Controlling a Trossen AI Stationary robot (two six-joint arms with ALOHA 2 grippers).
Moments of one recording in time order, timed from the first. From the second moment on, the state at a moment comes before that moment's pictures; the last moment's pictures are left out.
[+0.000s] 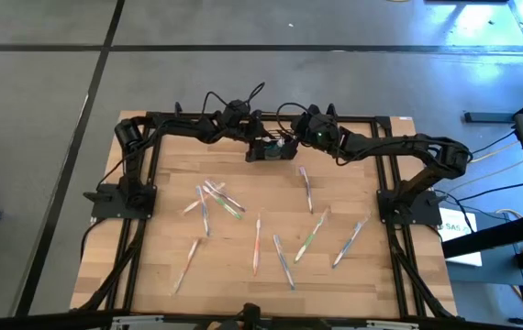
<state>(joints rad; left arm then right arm) 0.59 1.92 1.08 0.37 0.50 0.43 -0.38 1.55 0.86 0.34 0.25 -0.11</state>
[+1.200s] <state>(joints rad) 0.60 1.93 1.08 0.44 0.46 0.32 -0.38 1.55 0.86 0.33 0.25 -0.12</state>
